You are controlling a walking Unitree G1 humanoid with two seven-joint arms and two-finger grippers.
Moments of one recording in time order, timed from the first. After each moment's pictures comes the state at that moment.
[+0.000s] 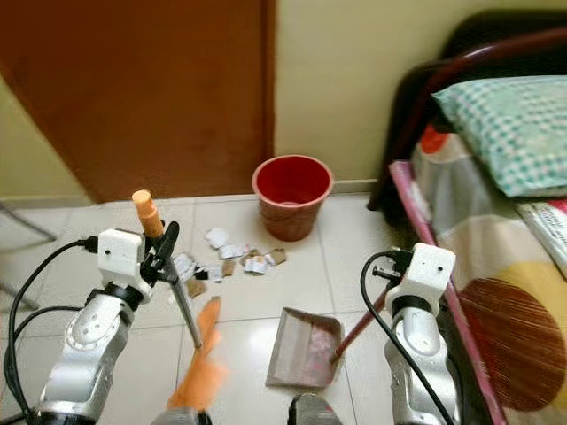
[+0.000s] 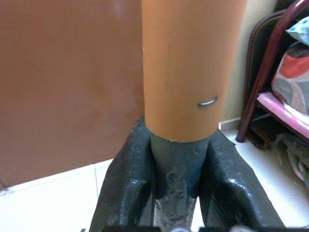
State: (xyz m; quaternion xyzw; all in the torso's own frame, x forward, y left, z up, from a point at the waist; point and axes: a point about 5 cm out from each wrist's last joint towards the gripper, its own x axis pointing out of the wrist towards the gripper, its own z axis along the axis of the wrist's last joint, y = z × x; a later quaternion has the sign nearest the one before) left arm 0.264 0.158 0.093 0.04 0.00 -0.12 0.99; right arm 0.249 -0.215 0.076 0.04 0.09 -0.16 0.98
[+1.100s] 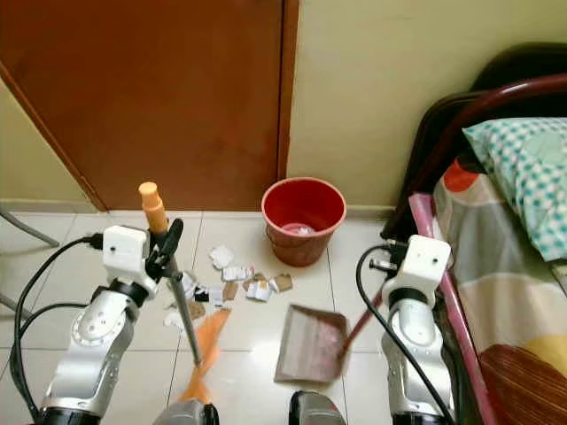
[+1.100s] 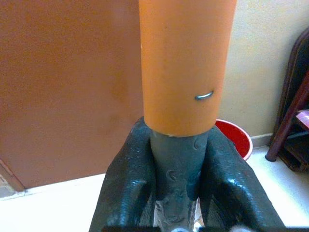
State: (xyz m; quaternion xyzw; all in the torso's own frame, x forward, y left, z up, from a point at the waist) left arm 0.269 0.157 0.098 0.05 -0.01 -0.11 0.99; right arm 0.265 -0.207 0.081 0.03 0.08 -0.14 0.99
